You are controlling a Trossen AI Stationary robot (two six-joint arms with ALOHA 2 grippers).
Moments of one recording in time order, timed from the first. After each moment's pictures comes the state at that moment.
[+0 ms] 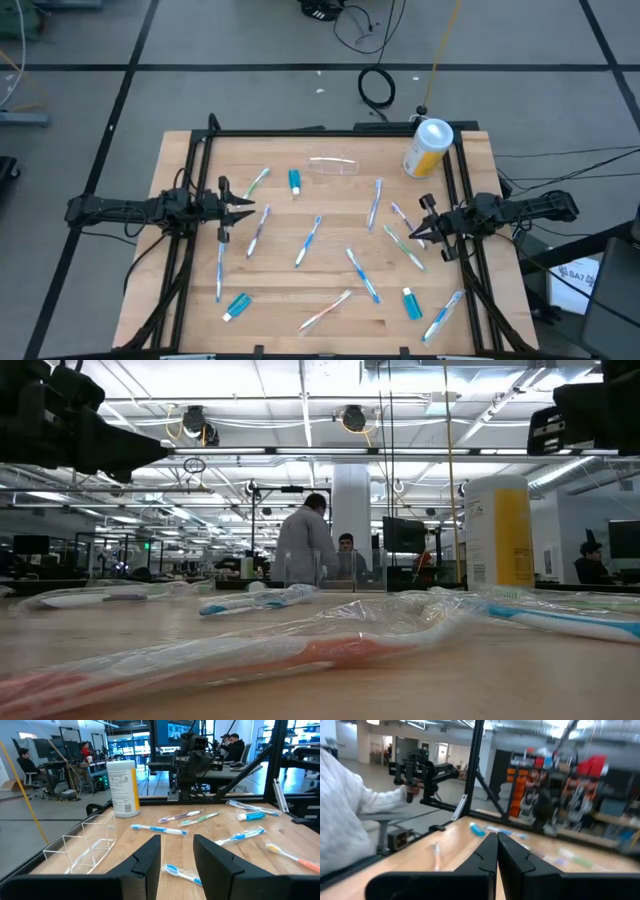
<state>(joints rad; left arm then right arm) -0.02 0.18 0.02 0.18 -0.09 0.07 0.16 0.05 0.01 0.17 -0.21 -0.15</state>
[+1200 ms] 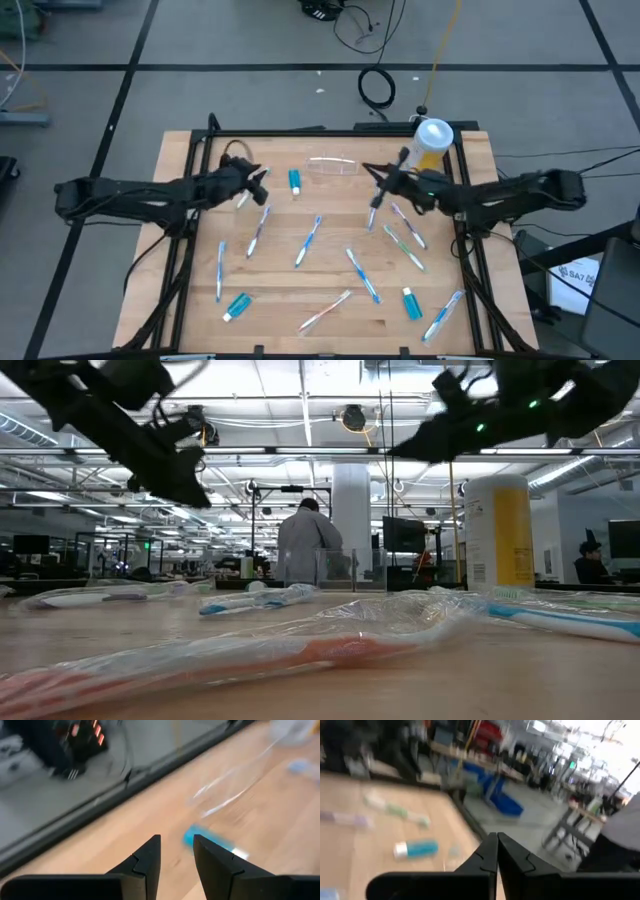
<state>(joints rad) 0.23 0.99 0.46 -0.06 -0.55 -0.27 -0.15 1.23 0.45 0.74 0.42 -0.38</state>
